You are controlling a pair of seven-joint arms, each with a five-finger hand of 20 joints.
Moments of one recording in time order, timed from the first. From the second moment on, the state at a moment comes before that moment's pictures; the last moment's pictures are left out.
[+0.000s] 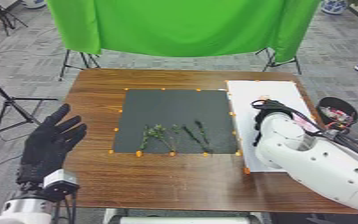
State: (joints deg) left arm 140.4 -37.6 -93.4 -132.8 20.0 26.2 36.8; right arm -52.0 -40.0 26.9 -100.0 -102.7 2.6 67.8
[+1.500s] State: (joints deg) left arm 139.8 -37.4 -93.1 -132.5 20.6 26.1 36.9; right arm -47.9 -43.0 22.3 -97.7 -102.0 4.0 67.8
